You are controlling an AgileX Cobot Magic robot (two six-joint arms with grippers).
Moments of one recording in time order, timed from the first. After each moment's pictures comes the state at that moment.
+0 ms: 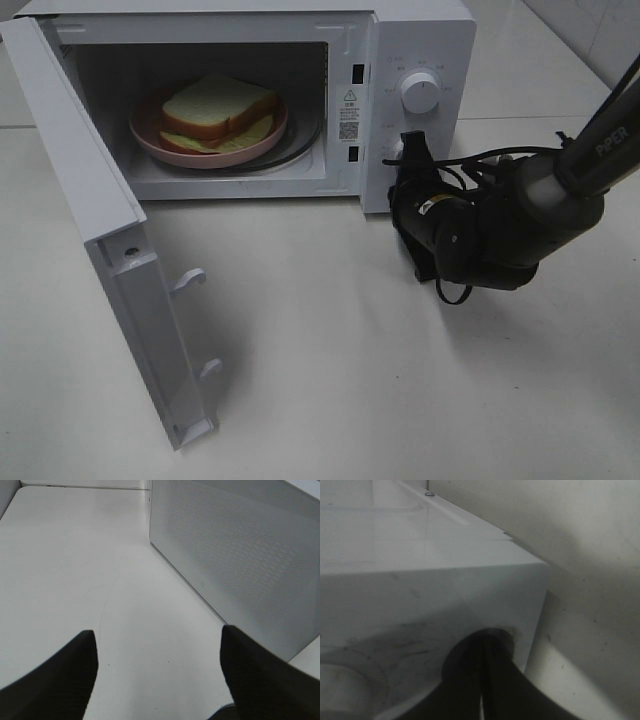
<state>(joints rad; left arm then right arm) 0.01 0.00 -0.52 -0.10 1.08 0.05 0.49 2.17 -0.91 0.51 -0.85 1.23</state>
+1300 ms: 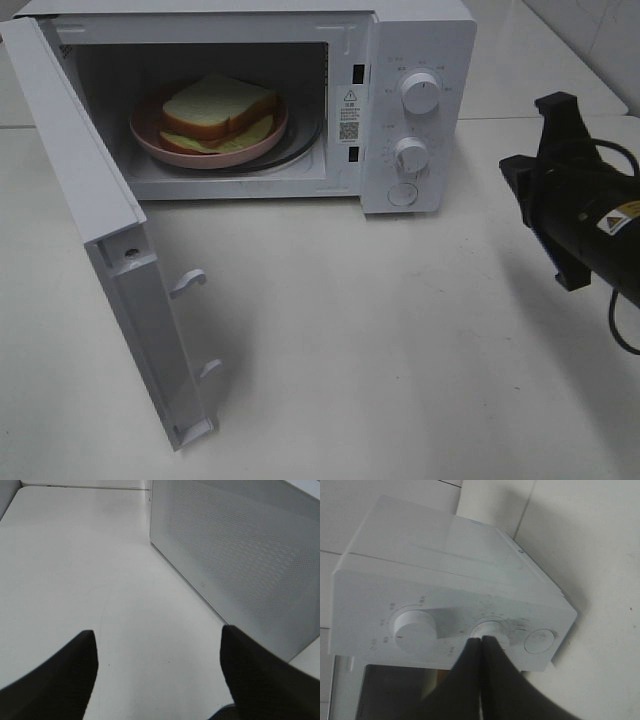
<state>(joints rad) 0.01 0.00 -0.52 -0.10 1.08 0.05 0.48 1.51 -0.33 0.47 -0.97 1.00</state>
